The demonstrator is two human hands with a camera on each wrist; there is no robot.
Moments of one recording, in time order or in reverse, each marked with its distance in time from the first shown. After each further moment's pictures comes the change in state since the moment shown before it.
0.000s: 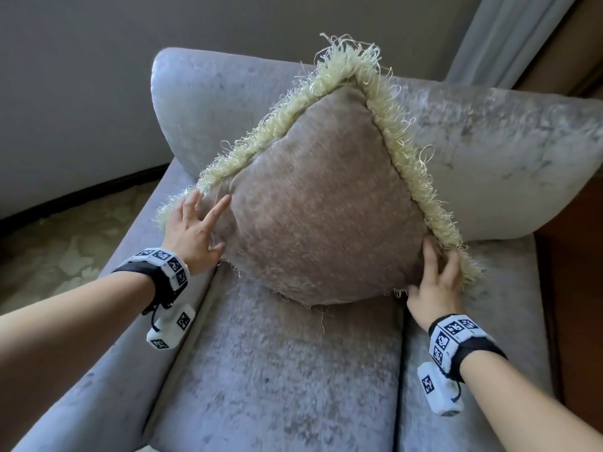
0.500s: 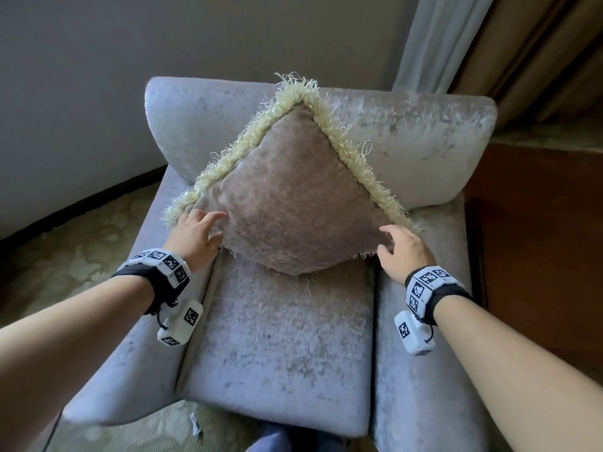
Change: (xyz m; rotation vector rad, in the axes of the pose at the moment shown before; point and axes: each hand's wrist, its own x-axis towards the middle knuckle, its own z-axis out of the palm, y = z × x) left_hand -0.063 0.047 -0.113 -0.214 -0.149 0.025; right_hand -0.035 -0.043 -0.129 0.069 -0.204 0.045
